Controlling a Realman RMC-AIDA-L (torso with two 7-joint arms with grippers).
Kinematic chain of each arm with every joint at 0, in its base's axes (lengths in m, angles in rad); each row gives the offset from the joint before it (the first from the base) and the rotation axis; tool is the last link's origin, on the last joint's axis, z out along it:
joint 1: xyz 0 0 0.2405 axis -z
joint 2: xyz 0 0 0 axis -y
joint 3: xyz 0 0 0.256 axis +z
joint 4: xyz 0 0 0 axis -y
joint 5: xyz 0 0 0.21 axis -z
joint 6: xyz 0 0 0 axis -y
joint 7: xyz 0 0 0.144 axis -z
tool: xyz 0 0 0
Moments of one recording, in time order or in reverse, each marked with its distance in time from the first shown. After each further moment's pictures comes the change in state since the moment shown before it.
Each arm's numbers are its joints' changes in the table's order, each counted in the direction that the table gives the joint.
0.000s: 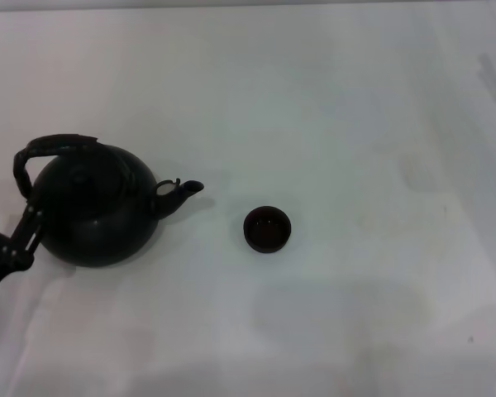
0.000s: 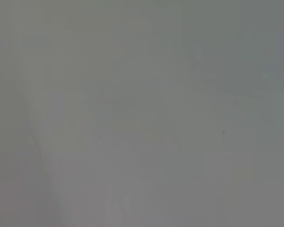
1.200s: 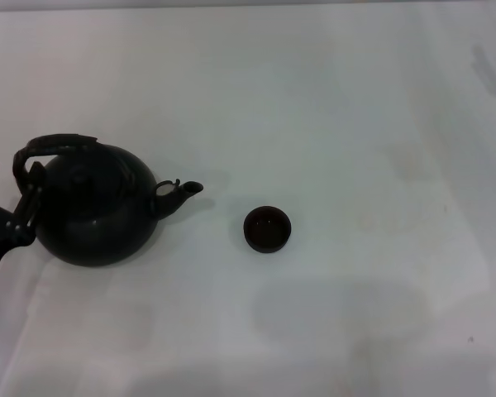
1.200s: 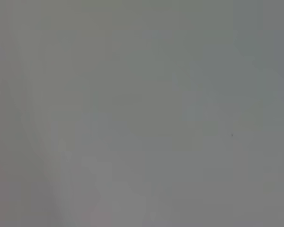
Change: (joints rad) left arm 0.068 0.000 -0.008 -0.025 0.039 0.076 0.000; right arm -0.033 0.003 0.000 0.009 0.000 -0.039 0.000
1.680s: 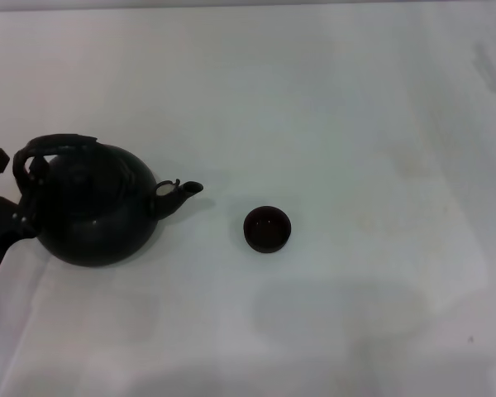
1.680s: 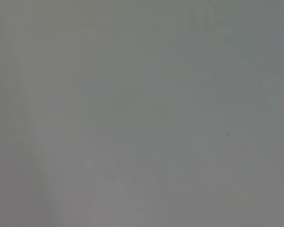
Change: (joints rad) left arm 0.023 0.000 0.000 0.000 0.000 0.016 0.000; right arm -0.007 0.002 0.009 0.000 0.000 -0.018 0.002
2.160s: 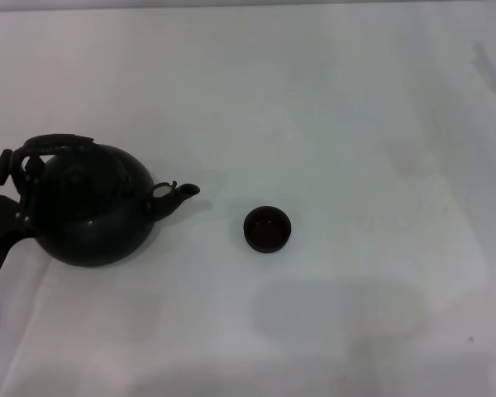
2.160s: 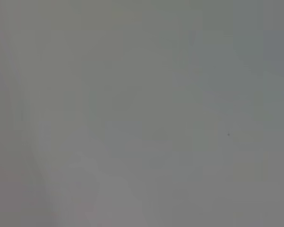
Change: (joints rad) left arm 0.003 0.001 0.000 0.000 -0.007 0.001 0.000; right arm -0.003 0.000 0.000 0.000 0.000 -0.002 0.000
